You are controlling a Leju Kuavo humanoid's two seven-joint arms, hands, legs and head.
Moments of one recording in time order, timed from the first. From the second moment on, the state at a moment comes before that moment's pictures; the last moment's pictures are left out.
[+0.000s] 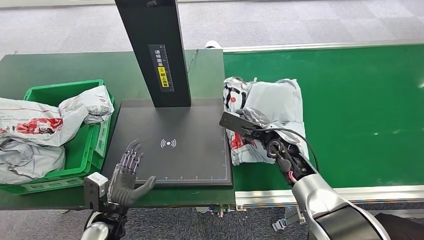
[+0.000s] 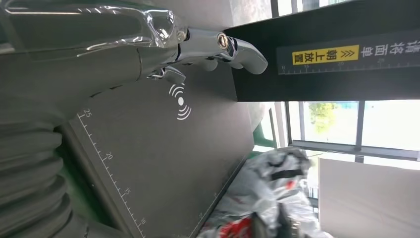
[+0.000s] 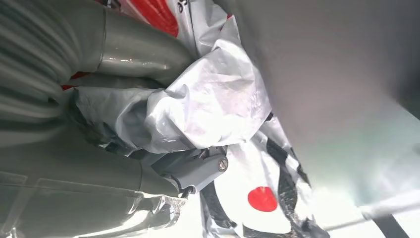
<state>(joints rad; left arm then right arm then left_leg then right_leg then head) -0.04 -0.04 -0.08 -1.29 -0.01 -0.20 -0.35 -0.76 0.03 0.42 -0.55 0.67 0.16 -0.18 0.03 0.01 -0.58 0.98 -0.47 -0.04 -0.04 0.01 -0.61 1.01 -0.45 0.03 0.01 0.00</state>
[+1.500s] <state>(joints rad) -0.07 -0.03 -0.06 -1.28 -0.03 -0.22 -0.41 -0.61 0.08 0.64 -0.95 0.52 0.30 -0.52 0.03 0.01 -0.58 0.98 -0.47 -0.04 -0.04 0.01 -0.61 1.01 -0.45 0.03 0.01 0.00</state>
